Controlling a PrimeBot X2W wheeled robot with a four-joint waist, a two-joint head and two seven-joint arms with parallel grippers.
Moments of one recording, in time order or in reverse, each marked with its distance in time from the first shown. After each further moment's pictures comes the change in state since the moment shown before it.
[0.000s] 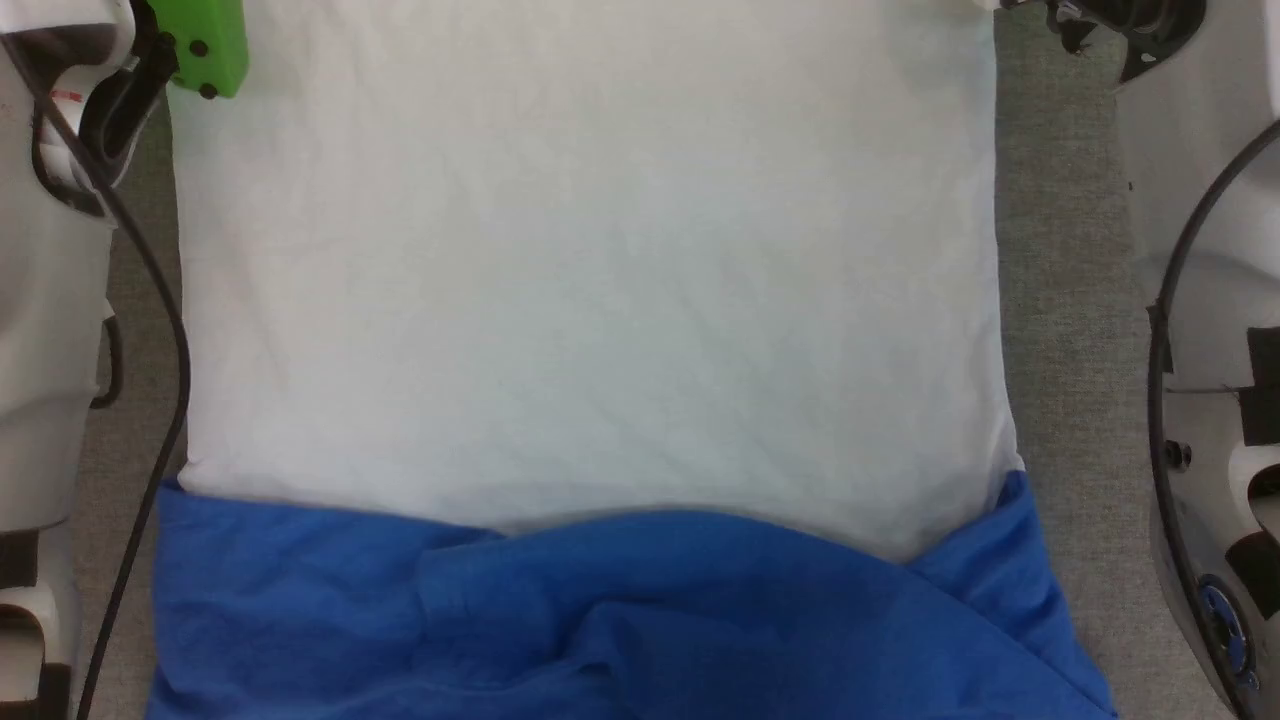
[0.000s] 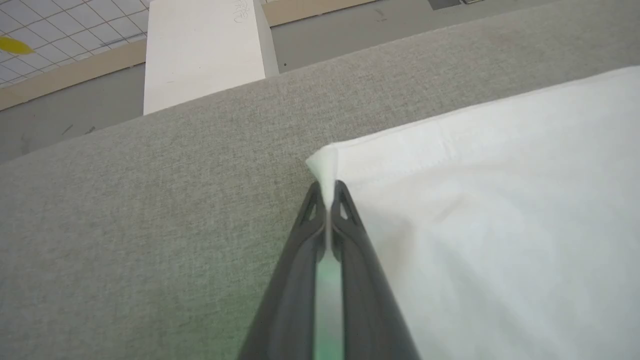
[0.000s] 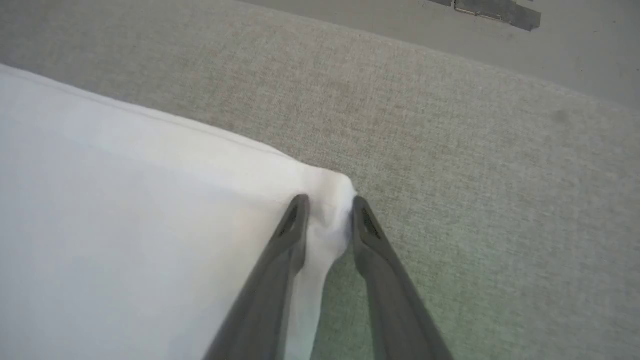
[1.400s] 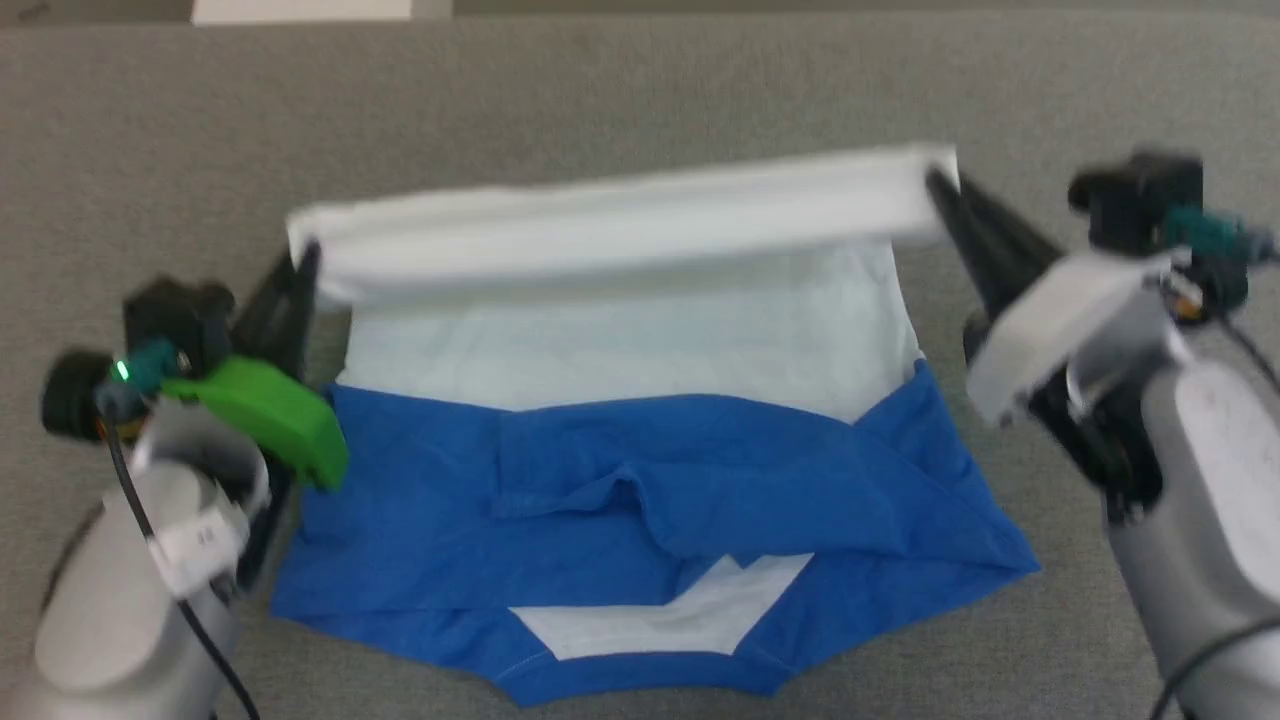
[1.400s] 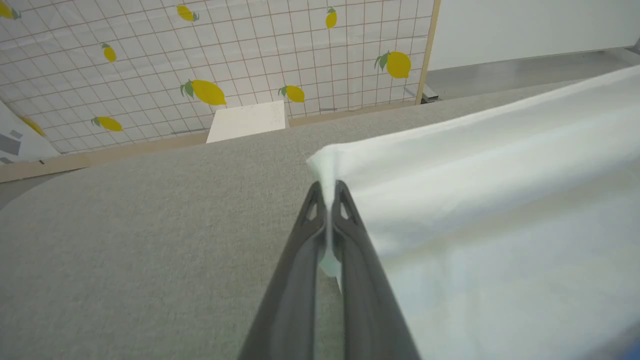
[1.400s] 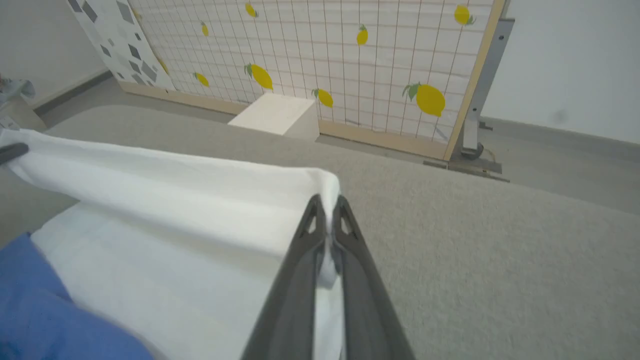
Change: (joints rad) left arm 0.595 -0.002 -0.005 -0.030 -0.022 0.040 -0.664; right arm 0.684 -0.218 0.193 -0.417 0.292 0.000 -0.636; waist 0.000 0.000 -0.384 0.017
